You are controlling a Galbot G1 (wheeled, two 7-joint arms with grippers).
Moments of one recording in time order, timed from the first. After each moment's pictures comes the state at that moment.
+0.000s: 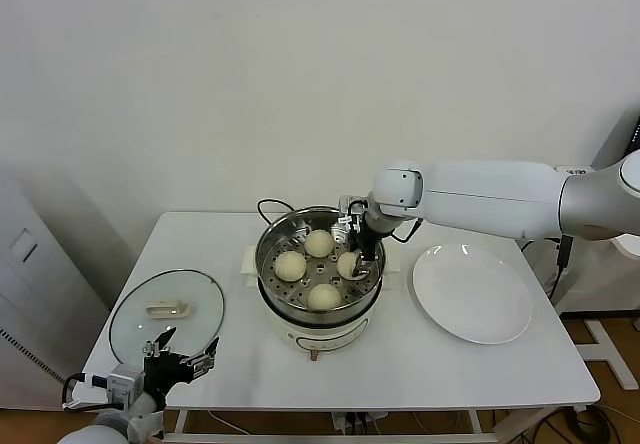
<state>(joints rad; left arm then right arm) 1.57 -0.90 -0.45 -2.17 -0.58 0.45 -0.25 0.73 1.12 -1.66 1.32 0.86 -0.48 -0.70</state>
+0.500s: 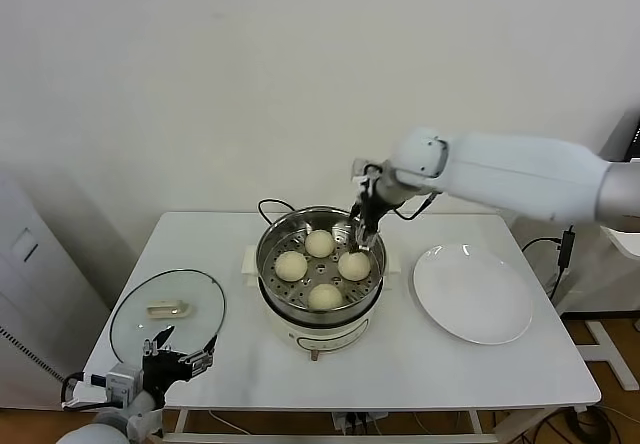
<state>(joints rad) 1.56 -0.92 -0.45 -2.16 -0.57 0.45 -0.25 0.76 0.97 -1.52 1.33 0.93 -0.46 -0.71</state>
